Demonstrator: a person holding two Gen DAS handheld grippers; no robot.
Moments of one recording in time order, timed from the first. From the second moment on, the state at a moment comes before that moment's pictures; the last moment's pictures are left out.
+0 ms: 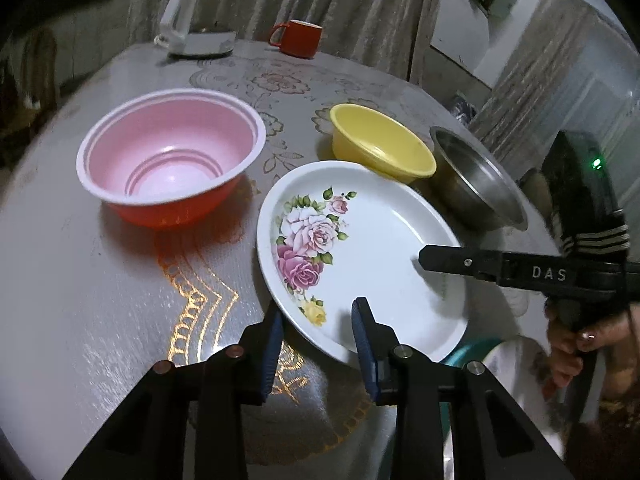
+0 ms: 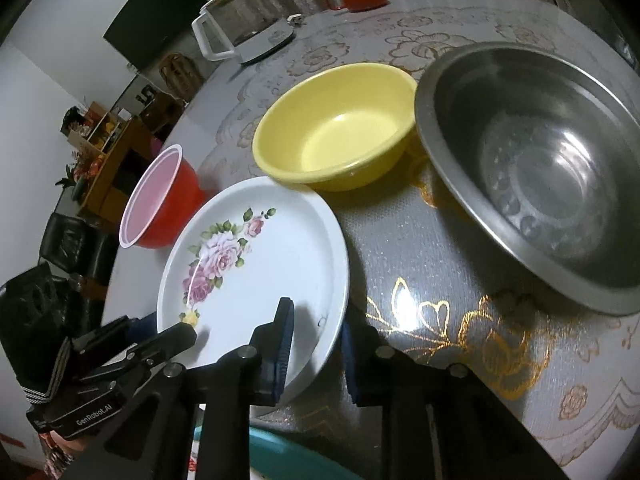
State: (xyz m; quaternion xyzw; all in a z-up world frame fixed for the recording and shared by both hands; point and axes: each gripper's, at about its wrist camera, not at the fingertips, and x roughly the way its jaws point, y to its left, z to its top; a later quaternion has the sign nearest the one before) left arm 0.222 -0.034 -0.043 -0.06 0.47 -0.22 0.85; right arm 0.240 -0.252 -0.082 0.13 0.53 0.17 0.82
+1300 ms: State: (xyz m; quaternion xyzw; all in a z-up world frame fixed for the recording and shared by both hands) left arm 0.153 -0.025 0.011 -0.04 0.36 -0.22 0.91; right arm 0.164 -0.241 -0.029 0.11 0.45 0.21 0.86
